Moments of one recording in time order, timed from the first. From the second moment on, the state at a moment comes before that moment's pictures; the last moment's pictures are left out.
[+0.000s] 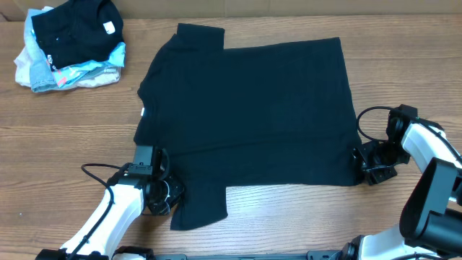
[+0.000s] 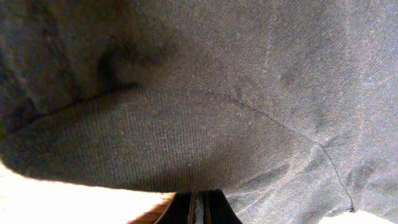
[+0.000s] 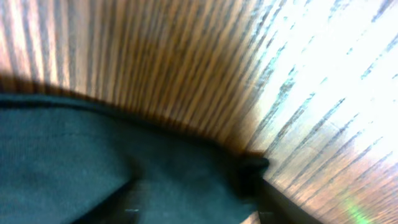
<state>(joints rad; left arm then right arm) -0.13 1.31 0.48 -0.61 0.30 -0.81 -0.34 1.73 0.96 -0.94 -0.14 0.82</state>
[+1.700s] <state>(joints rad) -0.14 1.20 0.98 -0.97 0.04 -0.56 -0.34 1.67 1.30 -1.20 -0.04 0.77</state>
